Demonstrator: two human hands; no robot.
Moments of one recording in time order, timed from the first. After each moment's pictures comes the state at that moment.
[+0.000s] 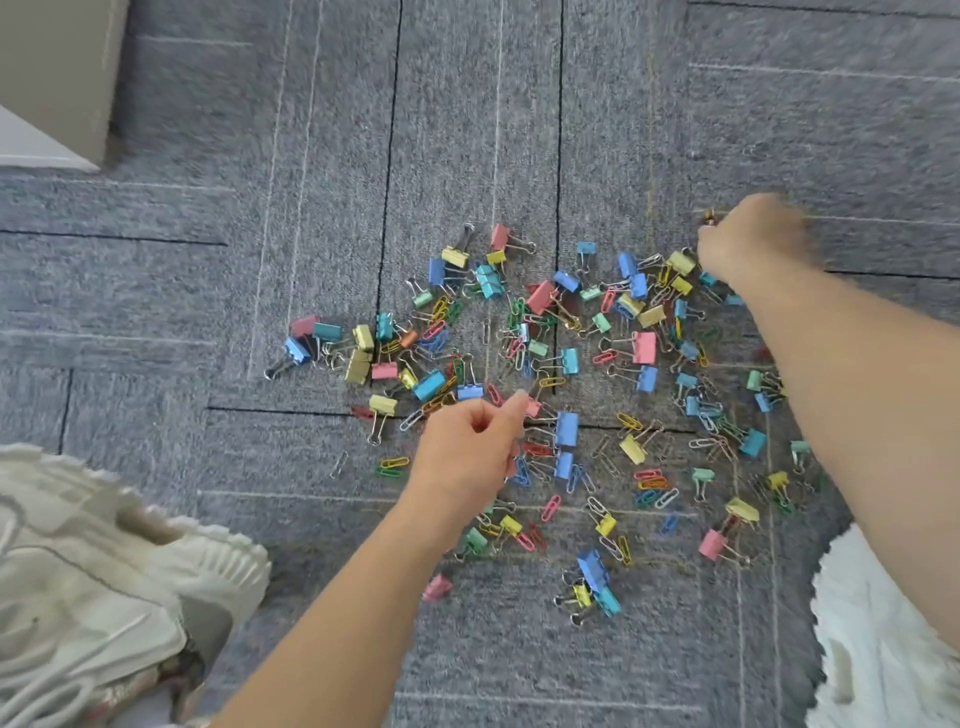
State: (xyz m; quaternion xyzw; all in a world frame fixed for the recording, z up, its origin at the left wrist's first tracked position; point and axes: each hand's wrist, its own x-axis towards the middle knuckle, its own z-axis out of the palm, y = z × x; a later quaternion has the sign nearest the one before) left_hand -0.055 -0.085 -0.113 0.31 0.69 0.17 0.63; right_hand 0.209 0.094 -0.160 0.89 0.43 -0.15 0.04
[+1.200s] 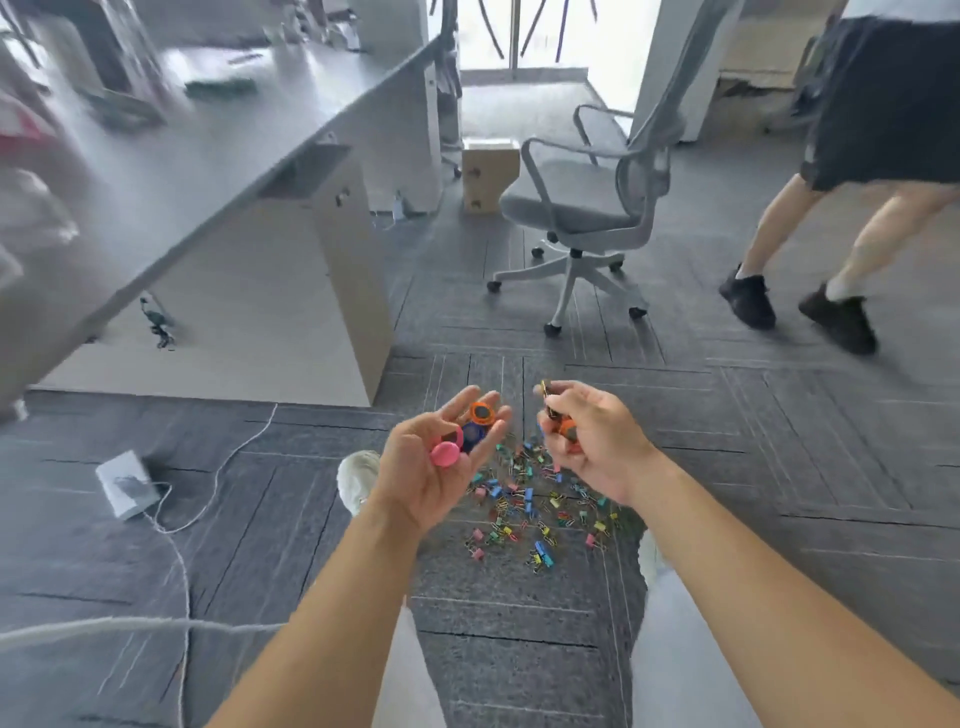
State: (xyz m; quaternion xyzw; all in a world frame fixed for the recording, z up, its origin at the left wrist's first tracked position) left_hand -0.130 -0.379 0.397 0.07 0.25 0.54 0.80; right_hand 0.061 -0.366 0.421 0.46 0.36 -0.69 -0.44
